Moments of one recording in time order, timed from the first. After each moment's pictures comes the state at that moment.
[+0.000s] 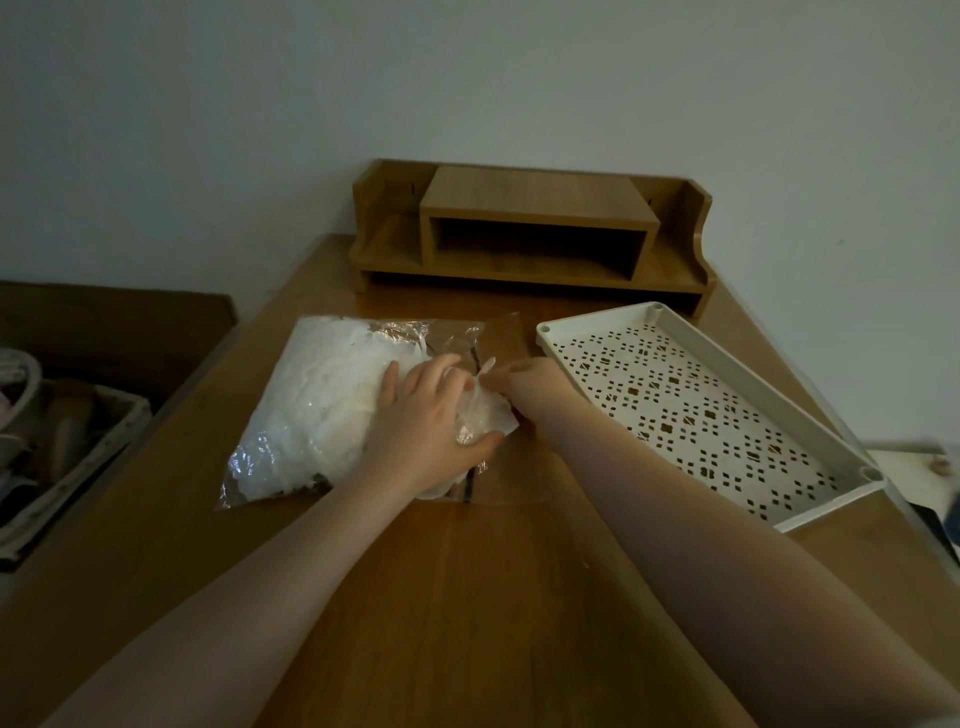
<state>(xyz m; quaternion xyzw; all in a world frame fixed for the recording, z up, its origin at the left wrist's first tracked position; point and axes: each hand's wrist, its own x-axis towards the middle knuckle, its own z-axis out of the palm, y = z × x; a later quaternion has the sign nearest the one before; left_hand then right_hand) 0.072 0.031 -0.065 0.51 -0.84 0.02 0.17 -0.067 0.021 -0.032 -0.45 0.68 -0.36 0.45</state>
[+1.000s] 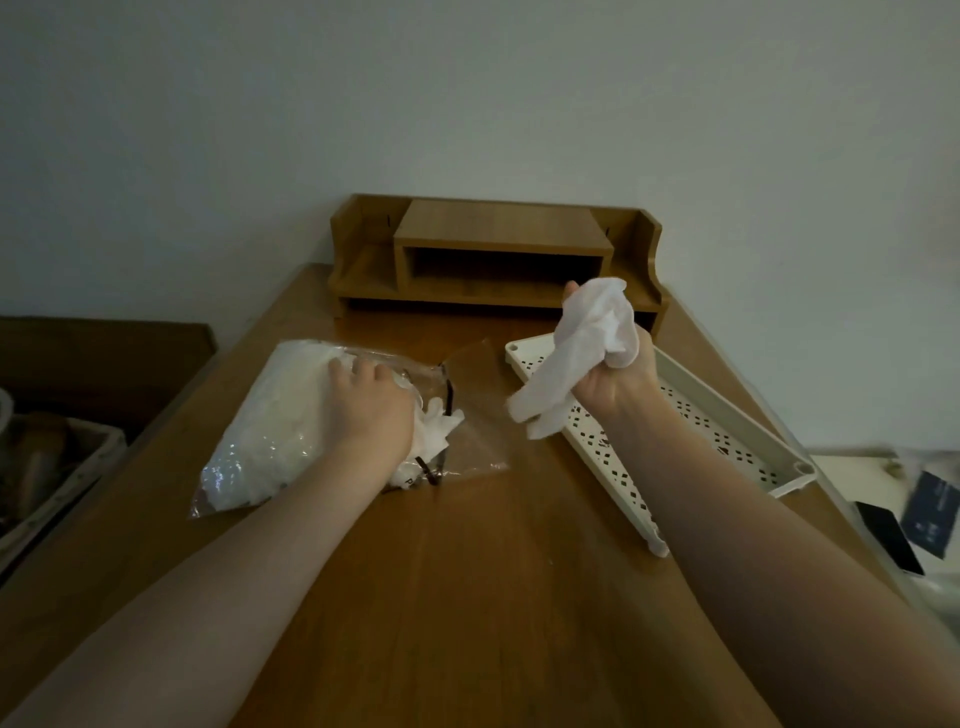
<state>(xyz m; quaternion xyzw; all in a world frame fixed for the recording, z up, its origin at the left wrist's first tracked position) 0.067 0.022 -0.027 0.61 -0.76 0.19 -0.11 -0.127 0.061 0.022 -0.15 0.32 -0.73 0.59</state>
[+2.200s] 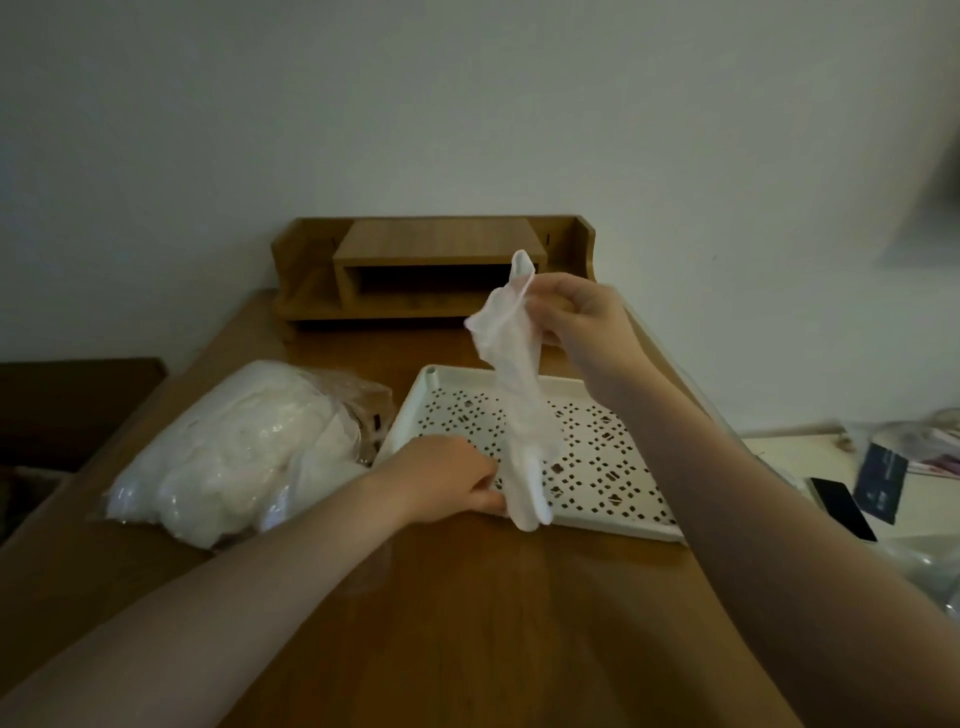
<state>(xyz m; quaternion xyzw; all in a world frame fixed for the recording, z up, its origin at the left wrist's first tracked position) -0.007 0.073 -0.023 0.31 -0.94 -0.05 -0.09 -0.174 0.090 0.047 -0.54 0.51 -0.60 0.30</state>
